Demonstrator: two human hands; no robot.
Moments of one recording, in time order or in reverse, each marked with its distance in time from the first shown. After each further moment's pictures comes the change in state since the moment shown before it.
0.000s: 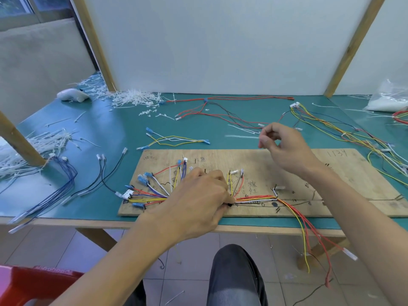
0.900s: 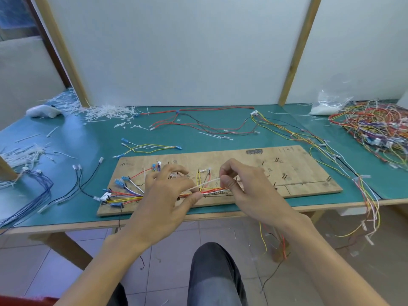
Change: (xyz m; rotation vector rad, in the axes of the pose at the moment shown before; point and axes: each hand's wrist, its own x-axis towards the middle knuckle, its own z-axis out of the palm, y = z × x) left_hand -0.035 0.022 0.005 -0.370 0.432 -0.163; right_hand -0.132 -0.071 -0.015 0.020 -0.080 -0.183
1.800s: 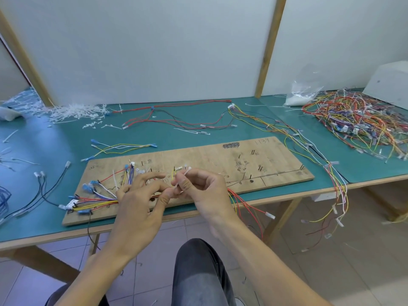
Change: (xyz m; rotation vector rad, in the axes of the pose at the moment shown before) left_hand -0.009 0.006 0.026 -0.141 0.122 -0.163; right_hand -0.002 -0.006 0.066 0.985 0.271 0.384
